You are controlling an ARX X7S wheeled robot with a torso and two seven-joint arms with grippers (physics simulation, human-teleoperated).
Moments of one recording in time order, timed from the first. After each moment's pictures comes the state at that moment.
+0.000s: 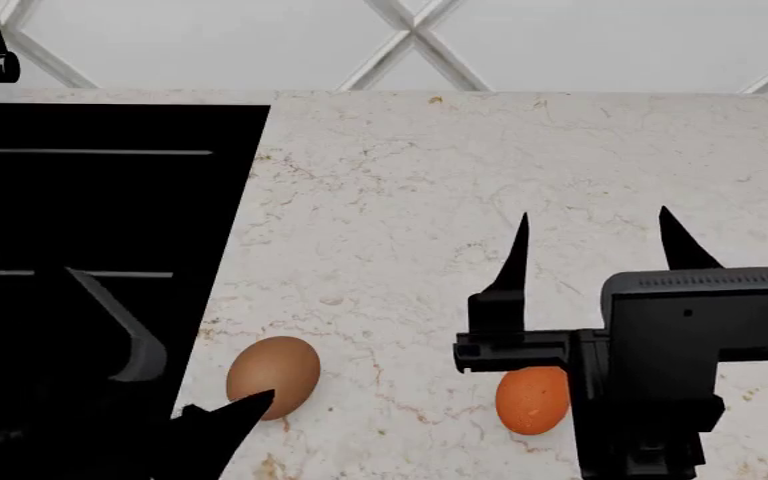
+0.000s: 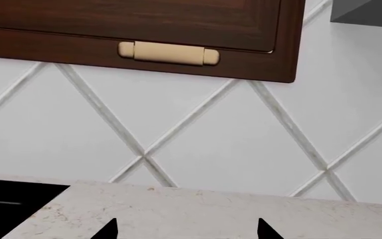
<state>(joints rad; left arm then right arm) -0.68 -0.48 0.35 0.25 -0.67 -0.99 0.28 0.41 0.34 -0.12 -0.42 0.32 0.53 0.22</state>
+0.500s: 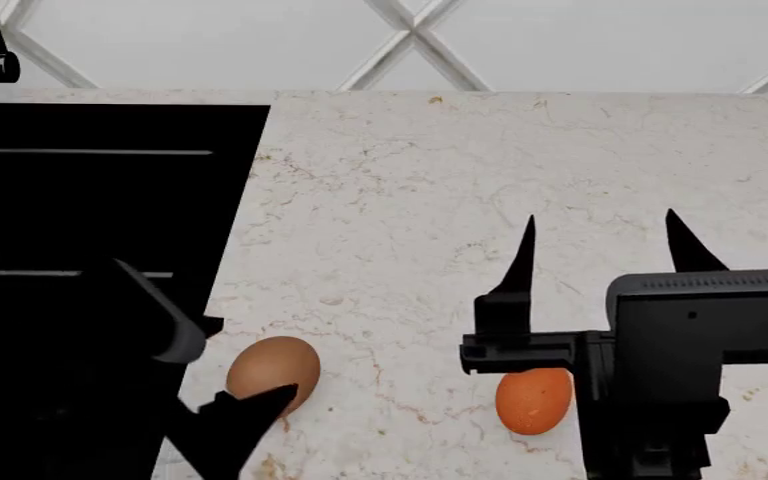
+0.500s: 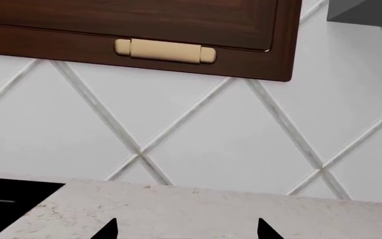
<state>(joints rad) -0.76 -0.42 0.45 0.04 -0.59 -0.90 0.35 0.41 0.36 -0.12 -0.41 0.32 0.52 0.22</state>
